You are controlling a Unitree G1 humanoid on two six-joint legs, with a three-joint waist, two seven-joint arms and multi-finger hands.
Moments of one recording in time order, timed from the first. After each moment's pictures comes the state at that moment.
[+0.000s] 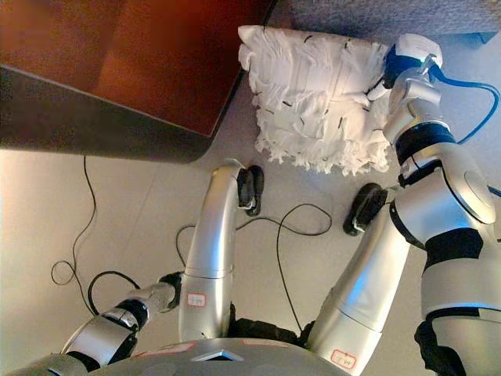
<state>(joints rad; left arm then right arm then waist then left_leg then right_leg) -0.28 0.27 -0.37 1.22 -0.60 0.24 0.05 -1.30 -0.60 0.81 1.24 -0.27 0.25 -0.02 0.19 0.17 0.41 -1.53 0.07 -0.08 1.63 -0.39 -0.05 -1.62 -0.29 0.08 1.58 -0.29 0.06</state>
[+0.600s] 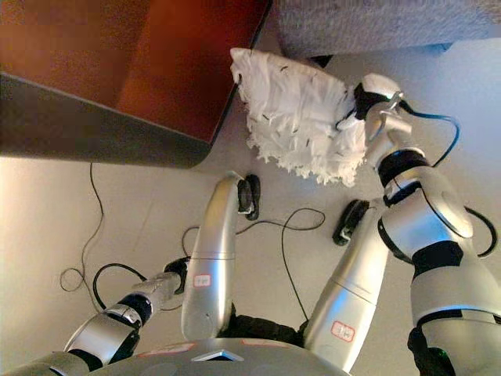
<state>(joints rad) -0.26 0.25 -0.34 1.16 -0.58 0.18 0.06 -1.10 -0.55 0.78 1.17 -0.23 0.17 0.01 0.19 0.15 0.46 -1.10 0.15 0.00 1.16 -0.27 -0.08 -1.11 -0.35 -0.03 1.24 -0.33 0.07</state>
